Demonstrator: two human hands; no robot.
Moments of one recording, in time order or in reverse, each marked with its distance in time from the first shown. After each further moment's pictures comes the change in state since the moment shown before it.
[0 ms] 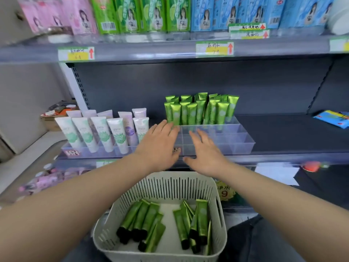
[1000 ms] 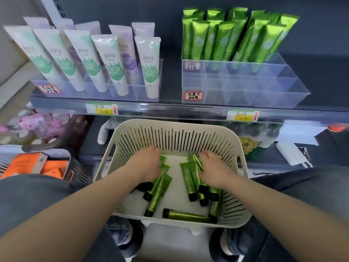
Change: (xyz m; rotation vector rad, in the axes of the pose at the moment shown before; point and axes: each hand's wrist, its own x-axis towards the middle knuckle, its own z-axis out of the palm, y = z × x) left_hand -0.094 -0.033 0.194 -0.364 -0.624 -0.196; right_hand -0.019 0.048 0.178 -0.032 -0.476 0.161
